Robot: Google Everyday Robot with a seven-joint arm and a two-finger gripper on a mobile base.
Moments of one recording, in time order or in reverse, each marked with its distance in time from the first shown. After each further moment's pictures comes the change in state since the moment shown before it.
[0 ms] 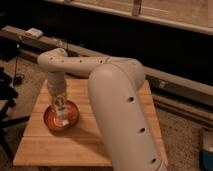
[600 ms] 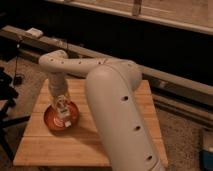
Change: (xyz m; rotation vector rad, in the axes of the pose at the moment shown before) arm 0.007 -0.016 0.007 -0.002 0.032 0.002
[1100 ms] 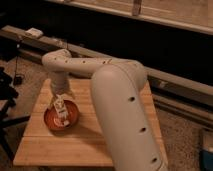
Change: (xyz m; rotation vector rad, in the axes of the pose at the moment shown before) arm -0.001 0.001 -0.005 -0.027 -0.026 0.009
